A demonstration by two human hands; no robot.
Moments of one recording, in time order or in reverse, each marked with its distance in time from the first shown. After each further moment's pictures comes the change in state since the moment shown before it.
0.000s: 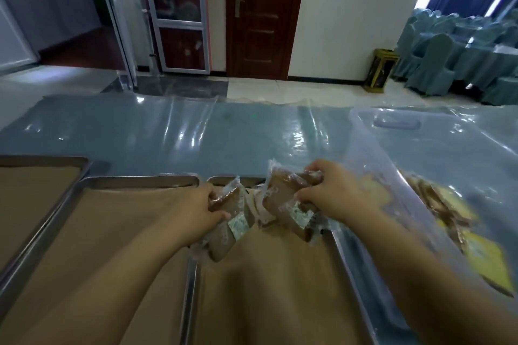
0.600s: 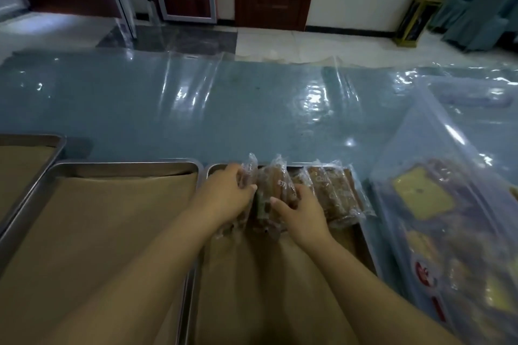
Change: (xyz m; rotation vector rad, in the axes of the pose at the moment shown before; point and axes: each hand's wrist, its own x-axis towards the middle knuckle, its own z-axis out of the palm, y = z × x) left_hand 0.117 -0.023 0.067 -0.040 -0.045 -0.145; right_hand 0.076 0.048 0.163 0.499 -0.137 0.185
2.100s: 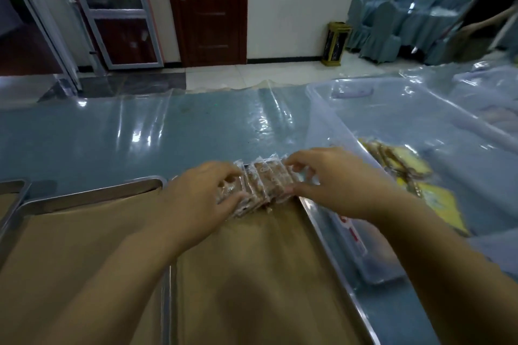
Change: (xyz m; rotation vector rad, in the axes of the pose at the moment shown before) left_hand -0.145 0.081 -0.060 0.142 0.156 0.677; right_hand -0.157 -0.107 -0.152 -0.882 0.018 -0.473
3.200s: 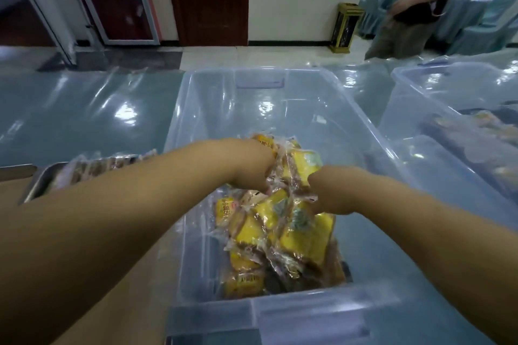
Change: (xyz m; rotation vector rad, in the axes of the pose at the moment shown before) left_hand 0.225 0.256 0.202 0.487 -0.823 0.057; right_hand -0.047 0.330 -0.048 -0.469 -0.600 0.068
